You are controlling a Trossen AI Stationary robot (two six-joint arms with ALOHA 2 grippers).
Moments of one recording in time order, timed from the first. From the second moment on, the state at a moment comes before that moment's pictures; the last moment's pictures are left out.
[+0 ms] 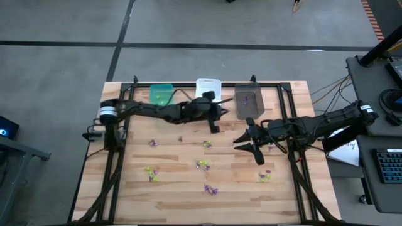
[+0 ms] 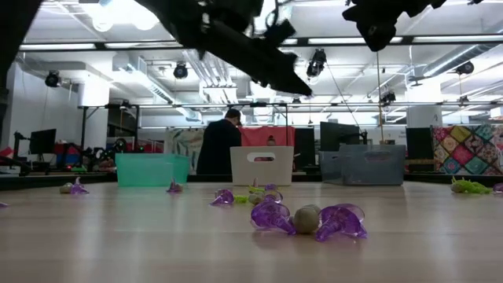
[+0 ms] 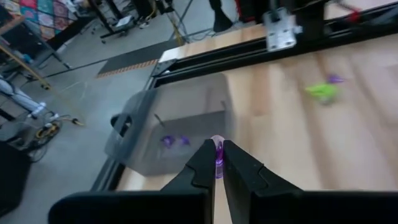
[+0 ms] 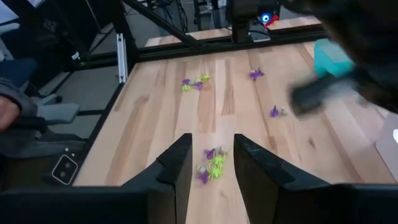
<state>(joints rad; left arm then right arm) 0.16 1.88 1.30 0.21 -0.17 0.34 0.20 0.97 0.69 -0.07 0.02 0.21</state>
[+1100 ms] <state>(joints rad) 0.28 2.34 1.83 0.09 -0.04 0.19 0.21 0.97 0.69 -0.07 0.02 0.21</state>
